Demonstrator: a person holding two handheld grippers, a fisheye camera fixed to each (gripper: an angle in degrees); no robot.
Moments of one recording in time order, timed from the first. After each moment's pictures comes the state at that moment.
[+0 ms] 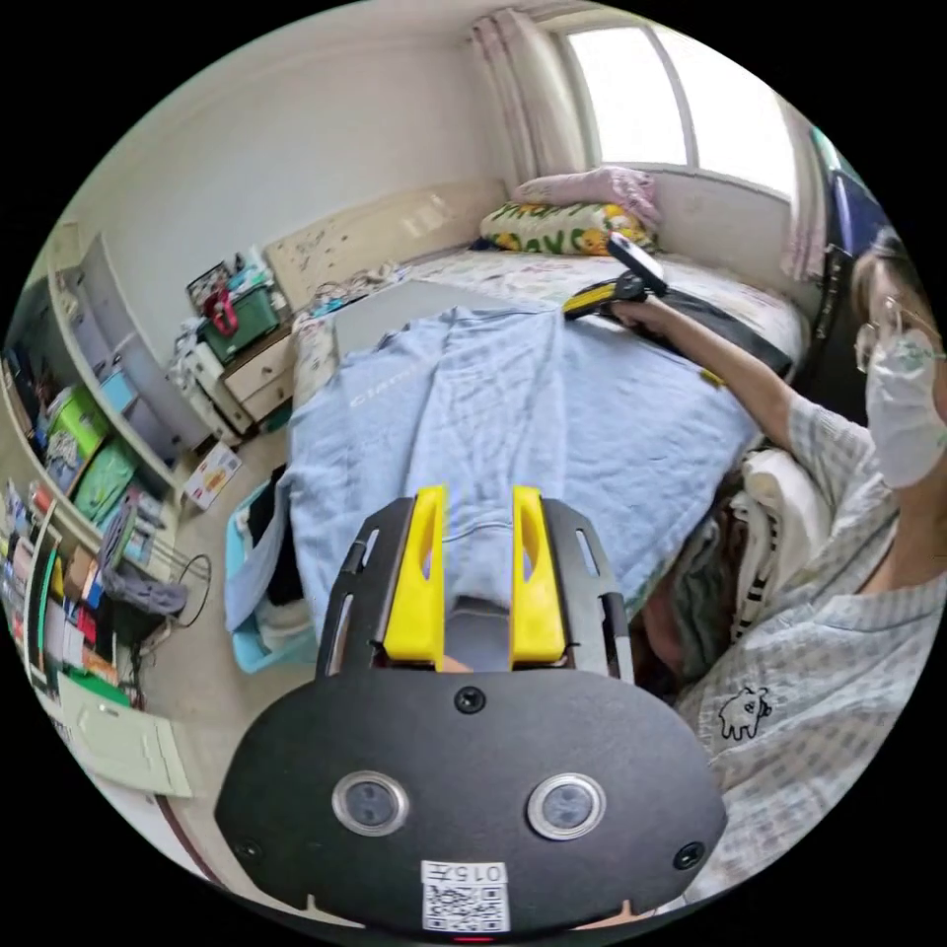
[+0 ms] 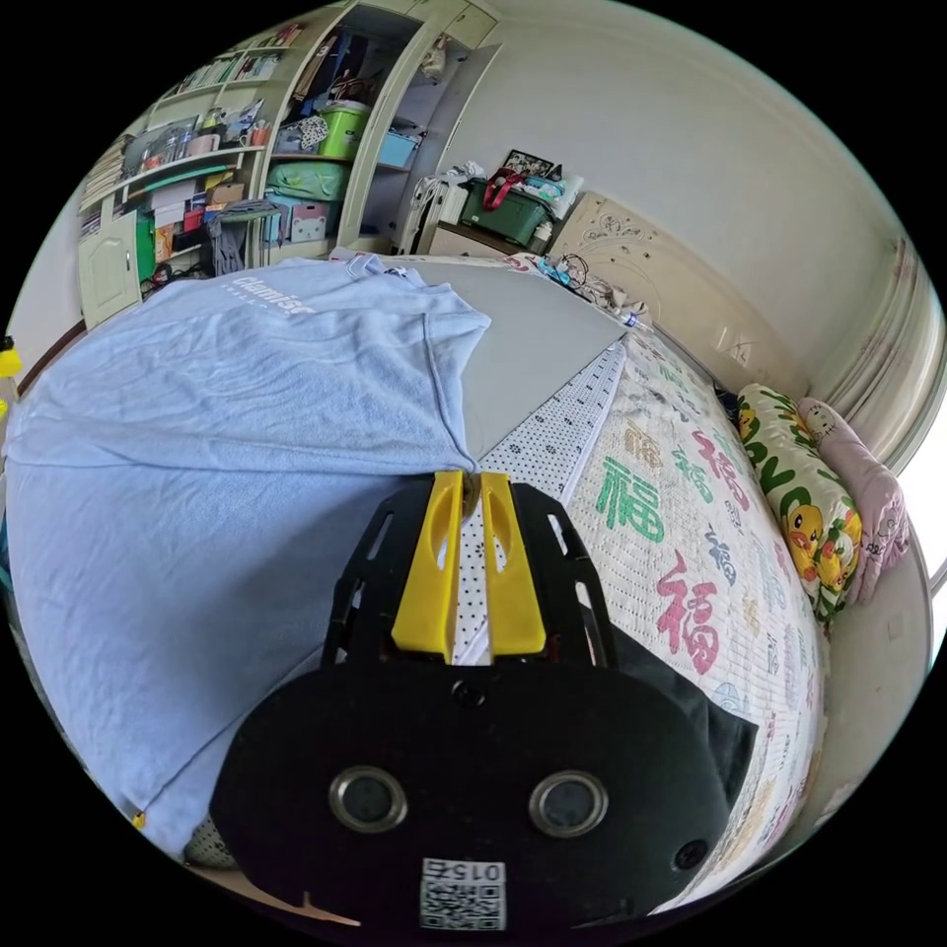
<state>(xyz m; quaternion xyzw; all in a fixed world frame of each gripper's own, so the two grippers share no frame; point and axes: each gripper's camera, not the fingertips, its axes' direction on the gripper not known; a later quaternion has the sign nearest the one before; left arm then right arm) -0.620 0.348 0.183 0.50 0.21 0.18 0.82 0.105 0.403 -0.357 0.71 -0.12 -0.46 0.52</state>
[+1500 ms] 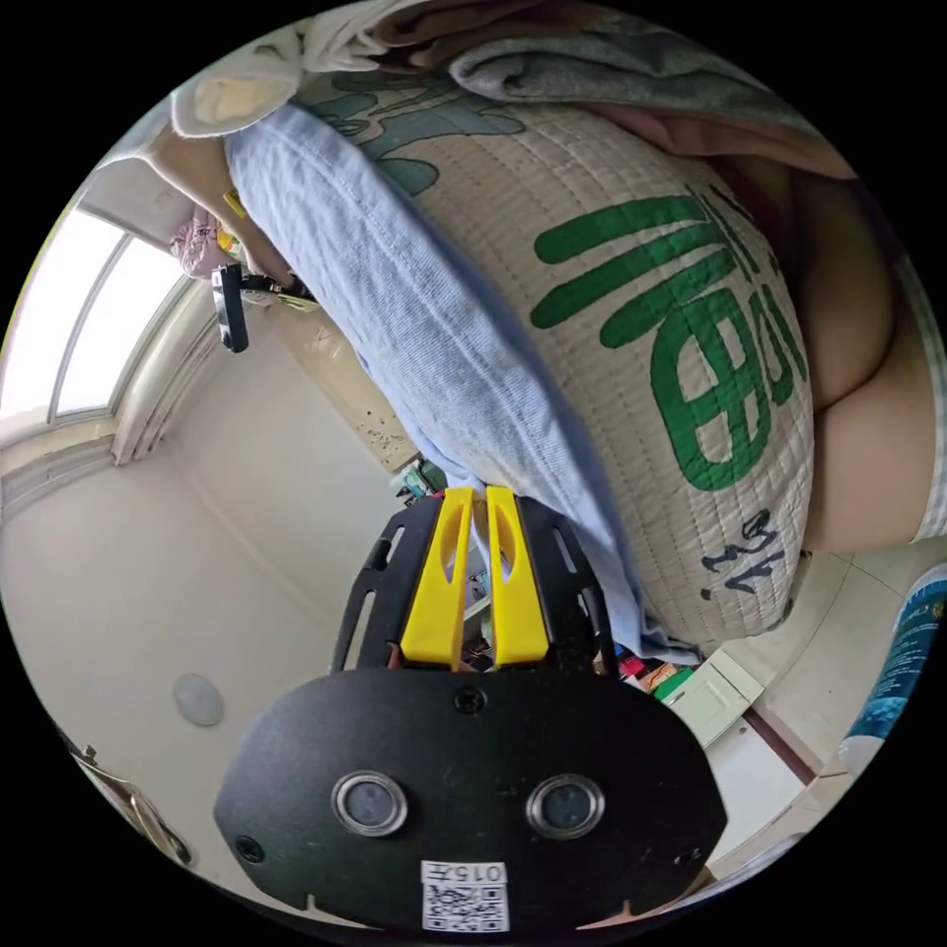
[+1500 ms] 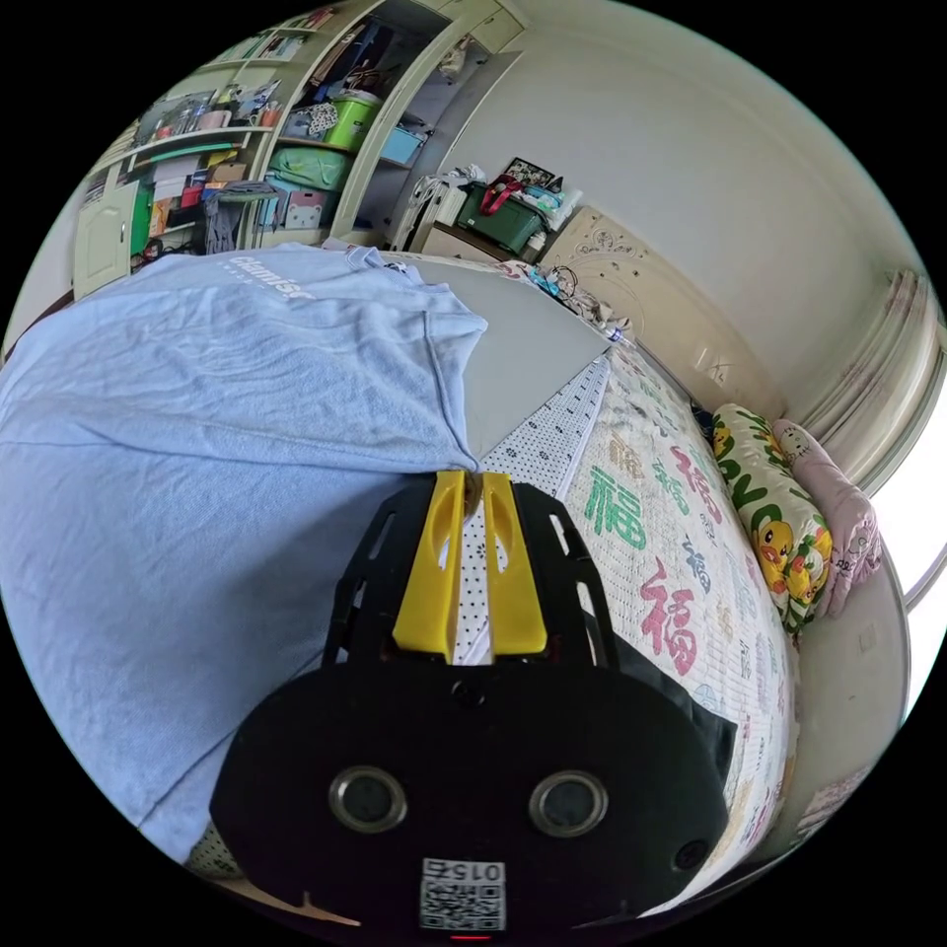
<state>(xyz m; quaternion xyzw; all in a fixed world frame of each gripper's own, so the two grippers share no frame) -0.116 0.529 -0.028 0.37 -0.57 0.38 0.62 0.100 0.421 -0.334 0.74 -0.09 -0.44 0.51</state>
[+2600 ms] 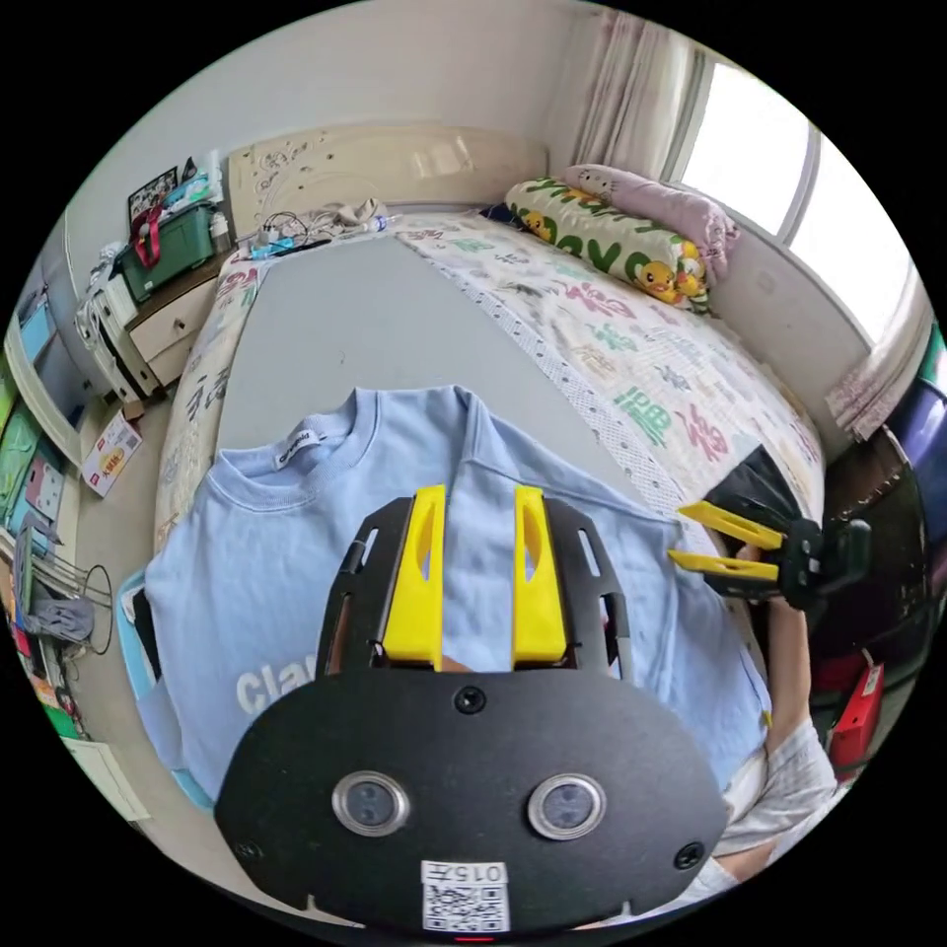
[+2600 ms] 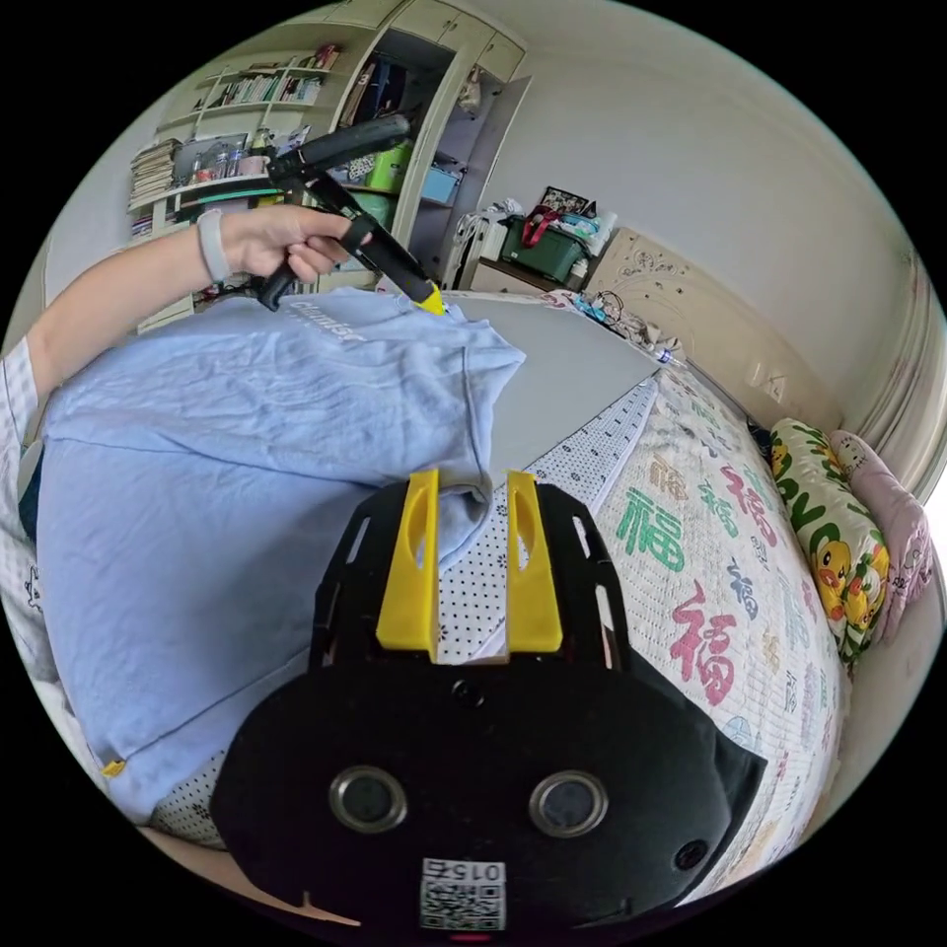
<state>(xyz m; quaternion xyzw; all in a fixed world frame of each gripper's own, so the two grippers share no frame) -0.432 -0.177 0.080 0.41 0.34 0.12 0.84 0.122 0.415 -0.339 0.71 -0.17 -0.51 0.46</state>
